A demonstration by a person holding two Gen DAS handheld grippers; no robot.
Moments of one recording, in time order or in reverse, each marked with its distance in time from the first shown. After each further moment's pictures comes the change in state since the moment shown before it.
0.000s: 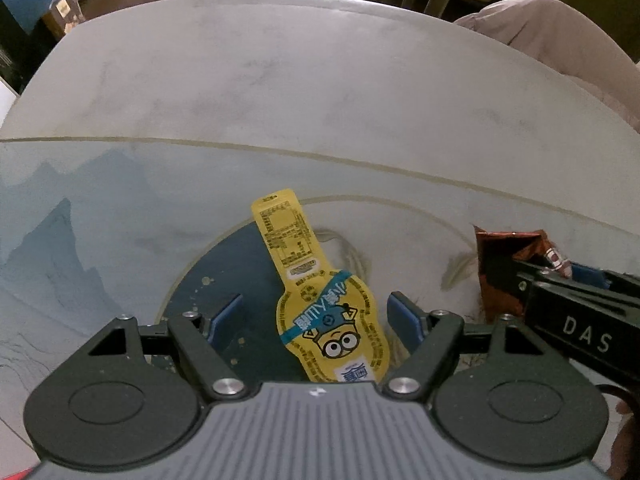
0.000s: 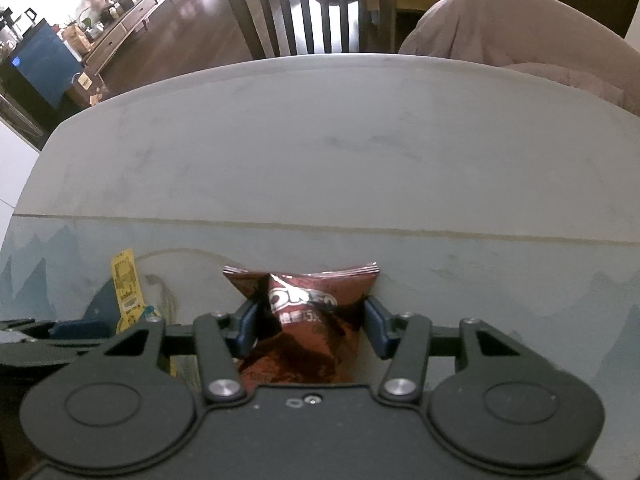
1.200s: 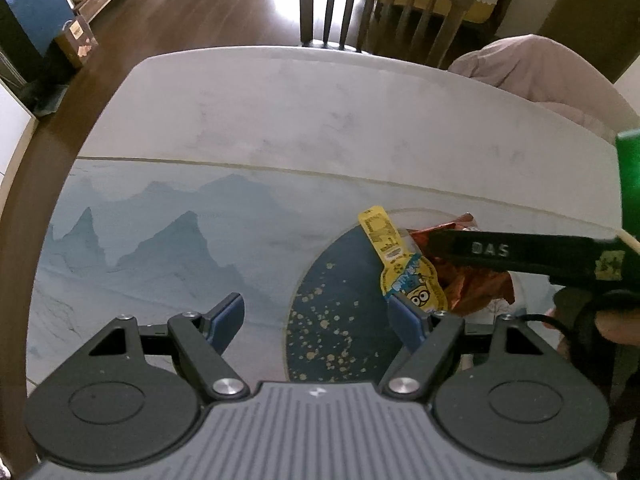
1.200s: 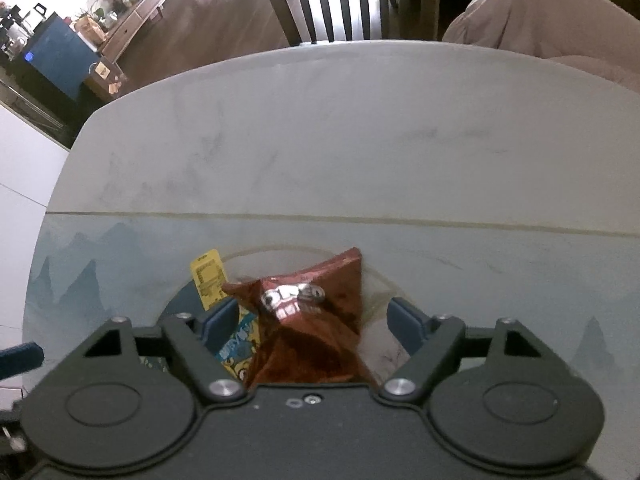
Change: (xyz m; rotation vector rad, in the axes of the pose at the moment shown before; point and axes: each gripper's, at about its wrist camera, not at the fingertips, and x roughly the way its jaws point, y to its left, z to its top) left arm -0.093 0.074 -0.016 0.026 -0.061 -0.003; right arm 0.035 0.073 0.029 0.027 0.075 0.081
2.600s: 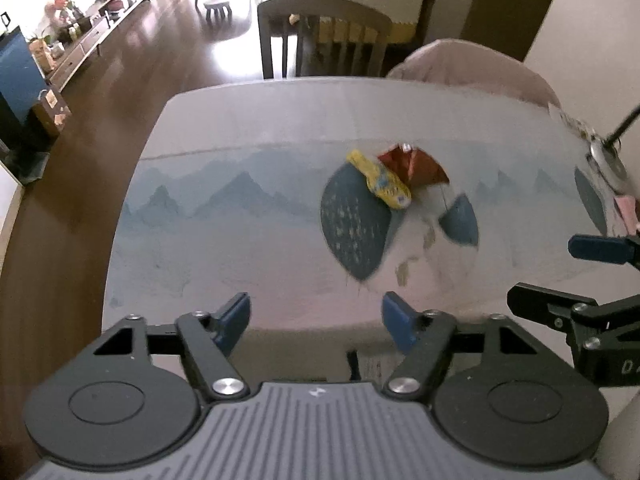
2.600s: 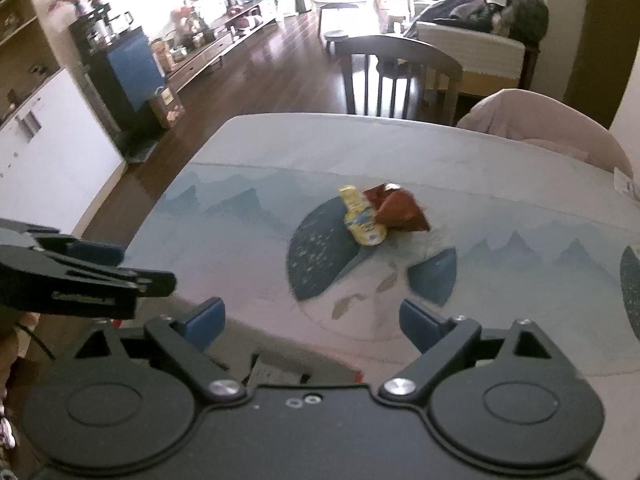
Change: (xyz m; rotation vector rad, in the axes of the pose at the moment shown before) left arm -0.157 0.077 -0.150 0.191 -0.168 -0.093; right arm -0.216 0.097 -0.208 -0.171 -0.276 -0.029
